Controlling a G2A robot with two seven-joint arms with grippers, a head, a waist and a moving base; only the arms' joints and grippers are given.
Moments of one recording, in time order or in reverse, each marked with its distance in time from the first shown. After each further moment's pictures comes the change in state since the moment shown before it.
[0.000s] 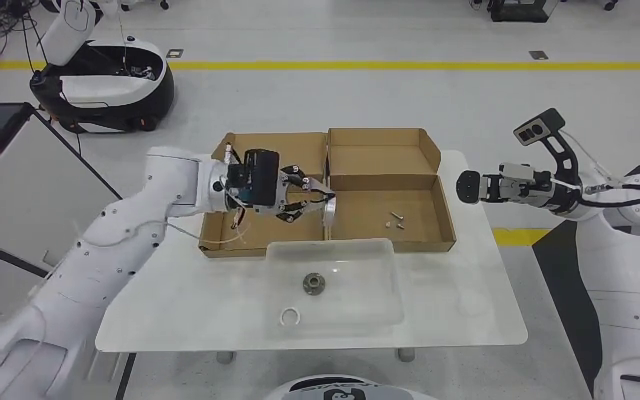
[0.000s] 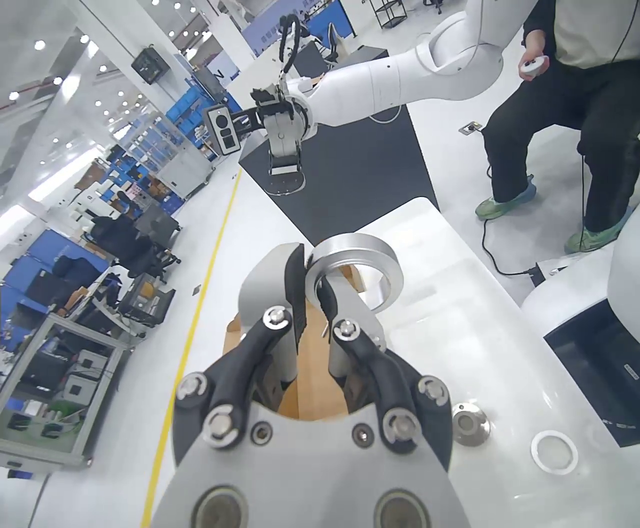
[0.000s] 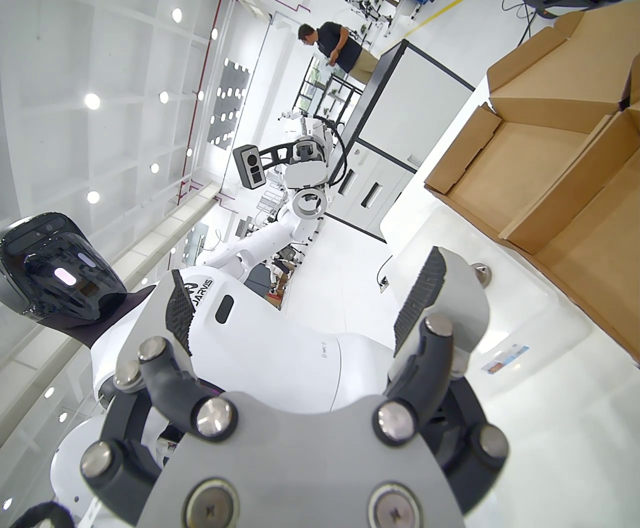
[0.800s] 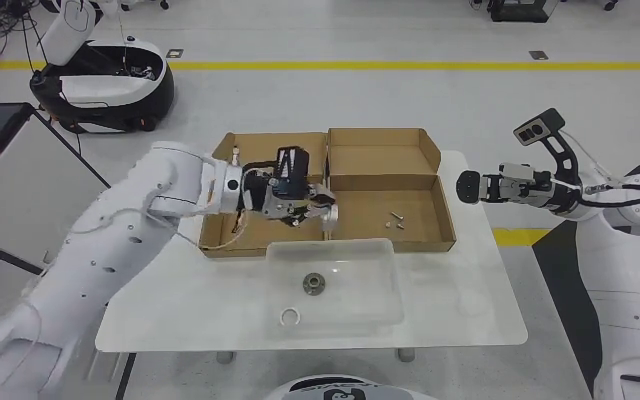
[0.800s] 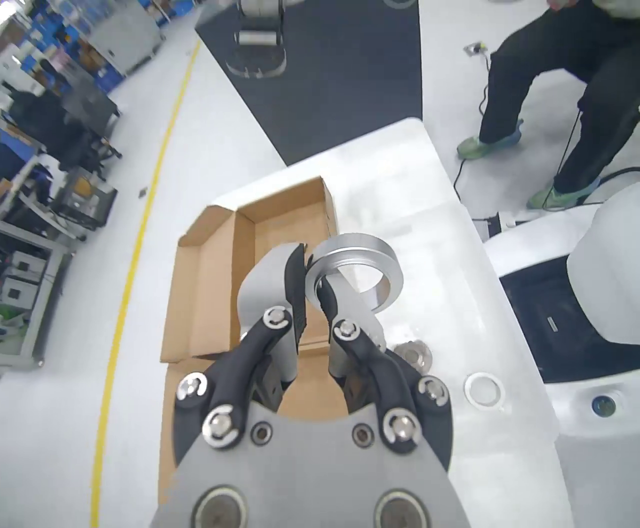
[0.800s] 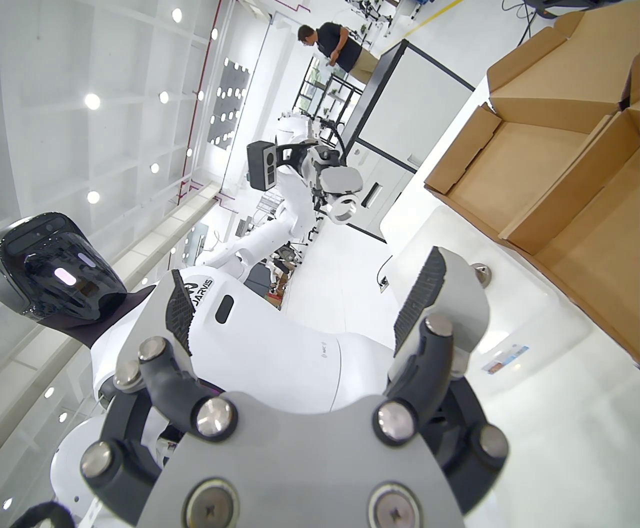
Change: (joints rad) left arm -0.007 0.015 -0.010 -0.081 -0.452 0.000 -0.647; right arm 0.000 0.000 0.000 0.000 0.000 0.000 0.000
